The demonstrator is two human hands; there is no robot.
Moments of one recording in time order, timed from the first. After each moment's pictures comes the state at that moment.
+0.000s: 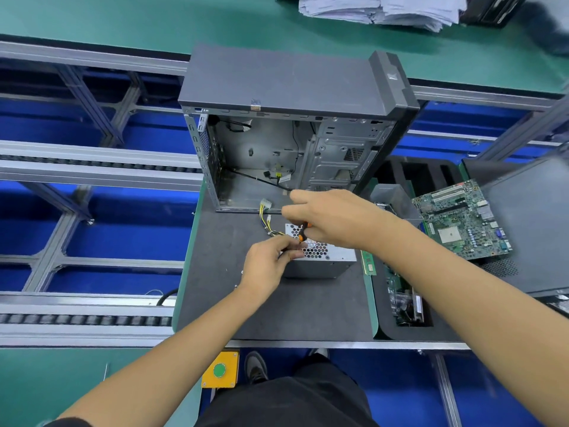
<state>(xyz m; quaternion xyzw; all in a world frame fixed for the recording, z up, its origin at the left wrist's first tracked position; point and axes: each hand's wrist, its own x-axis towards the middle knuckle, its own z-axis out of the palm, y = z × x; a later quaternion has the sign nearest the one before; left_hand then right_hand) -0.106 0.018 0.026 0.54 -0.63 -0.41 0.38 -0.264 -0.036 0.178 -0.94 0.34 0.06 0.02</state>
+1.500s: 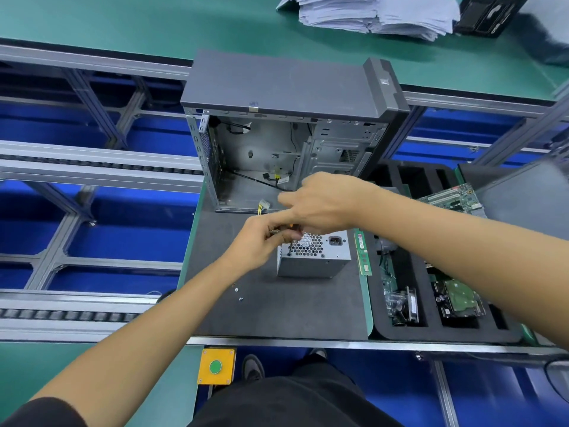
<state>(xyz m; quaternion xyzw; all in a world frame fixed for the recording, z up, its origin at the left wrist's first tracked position) -0.086 -0.005 0.080 0.43 -0.70 -0.44 0.37 -0.256 -0.052 0.198 -0.96 0.15 0.15 -0.17</state>
